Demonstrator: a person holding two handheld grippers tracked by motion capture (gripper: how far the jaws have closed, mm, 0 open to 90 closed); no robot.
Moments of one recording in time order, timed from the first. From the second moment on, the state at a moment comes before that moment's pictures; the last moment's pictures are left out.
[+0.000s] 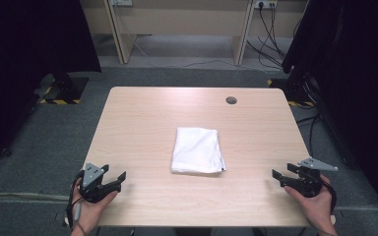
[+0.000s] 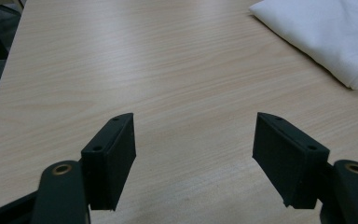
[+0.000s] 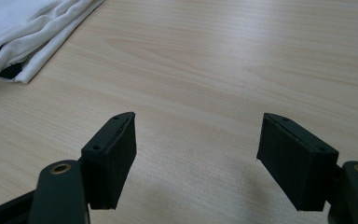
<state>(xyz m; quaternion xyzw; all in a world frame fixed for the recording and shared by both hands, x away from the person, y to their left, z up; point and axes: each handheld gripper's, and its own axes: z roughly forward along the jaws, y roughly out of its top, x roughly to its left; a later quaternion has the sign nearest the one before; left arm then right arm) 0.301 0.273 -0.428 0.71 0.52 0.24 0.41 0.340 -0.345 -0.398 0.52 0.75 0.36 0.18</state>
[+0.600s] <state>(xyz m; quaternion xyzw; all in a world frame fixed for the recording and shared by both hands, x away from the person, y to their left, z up) 0.300 0.270 -0.434 0.72 0.52 0.24 0.40 0.343 -0.344 -0.410 0.53 0.76 0.33 0.17</state>
